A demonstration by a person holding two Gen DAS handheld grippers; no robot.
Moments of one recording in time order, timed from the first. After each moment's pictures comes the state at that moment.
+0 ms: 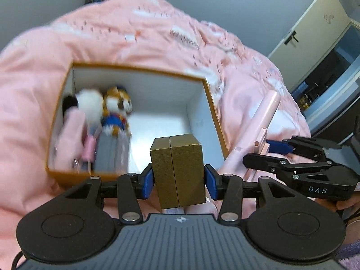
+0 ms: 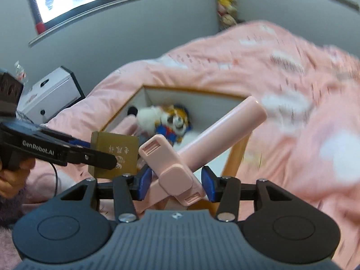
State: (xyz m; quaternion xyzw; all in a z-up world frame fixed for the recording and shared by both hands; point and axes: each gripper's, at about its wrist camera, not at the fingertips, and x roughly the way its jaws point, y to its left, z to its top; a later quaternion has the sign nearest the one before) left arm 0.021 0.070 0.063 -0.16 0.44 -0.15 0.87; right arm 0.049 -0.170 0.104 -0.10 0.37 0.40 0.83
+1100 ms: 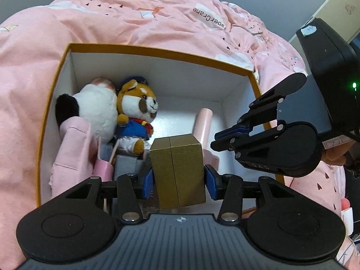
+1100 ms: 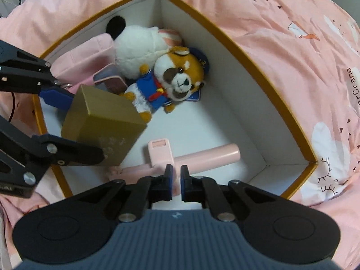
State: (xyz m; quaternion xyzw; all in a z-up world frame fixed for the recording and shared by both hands) left arm 0.107 0.085 -0.006 -0.14 0.51 -0.14 0.84; right arm 0.173 -0.010 0.017 -0.41 0.48 0.43 0.64
